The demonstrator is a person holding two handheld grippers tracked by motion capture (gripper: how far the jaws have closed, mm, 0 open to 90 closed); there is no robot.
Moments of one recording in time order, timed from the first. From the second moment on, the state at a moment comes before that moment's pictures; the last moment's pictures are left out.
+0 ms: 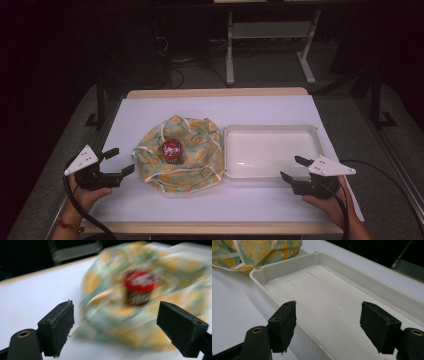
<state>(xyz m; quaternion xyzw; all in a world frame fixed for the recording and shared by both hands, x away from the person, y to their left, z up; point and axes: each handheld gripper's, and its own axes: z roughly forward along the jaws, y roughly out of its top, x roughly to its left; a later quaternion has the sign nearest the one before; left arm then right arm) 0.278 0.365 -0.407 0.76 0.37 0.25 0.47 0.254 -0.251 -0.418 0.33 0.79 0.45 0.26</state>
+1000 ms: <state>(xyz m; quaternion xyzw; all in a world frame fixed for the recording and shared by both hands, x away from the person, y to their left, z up) 0.286 0.332 -0.410 0.79 0.32 0.22 0.47 0.258 -0.241 -0.417 0.32 0.80 0.45 0.25</state>
